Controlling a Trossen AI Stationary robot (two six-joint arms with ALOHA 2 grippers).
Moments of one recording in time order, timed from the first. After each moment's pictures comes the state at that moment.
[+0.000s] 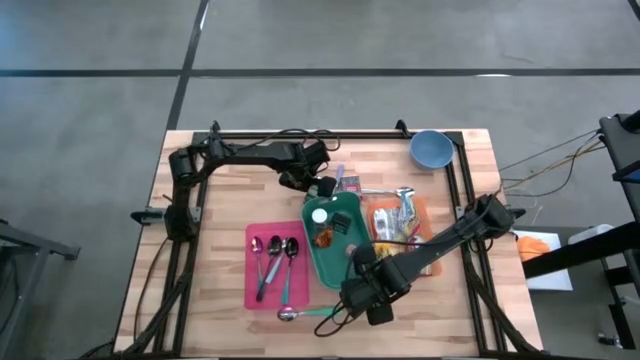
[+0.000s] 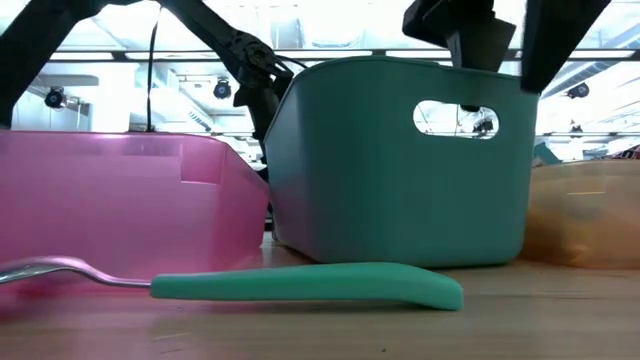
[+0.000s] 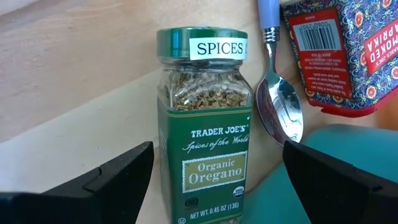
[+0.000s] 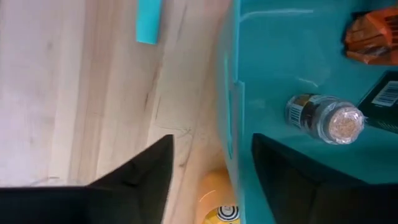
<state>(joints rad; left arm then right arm) 0.38 2.00 1.39 -0.64 0.19 -0.81 0.52 1.96 1.67 -1.12 0.12 0.31</state>
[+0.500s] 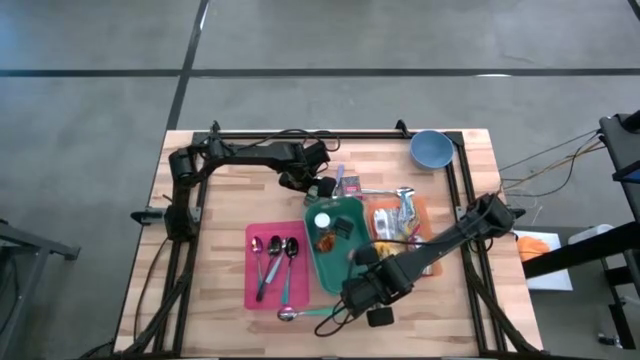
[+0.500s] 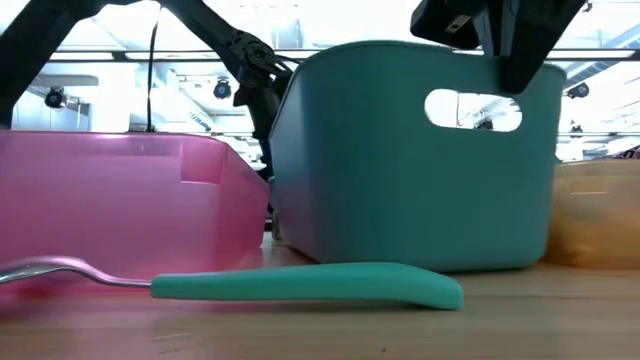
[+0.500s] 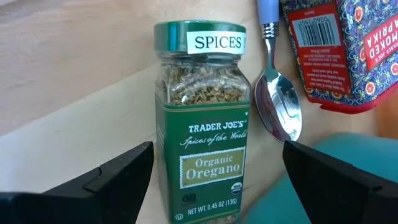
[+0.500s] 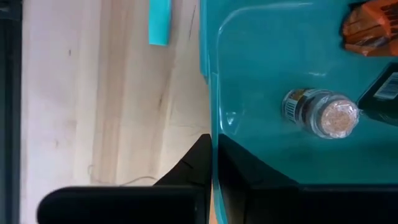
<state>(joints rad) 0.38 2.00 1.39 -0.64 0.20 -0.81 0.53 1.95 1.67 -1.12 0.08 0.37</state>
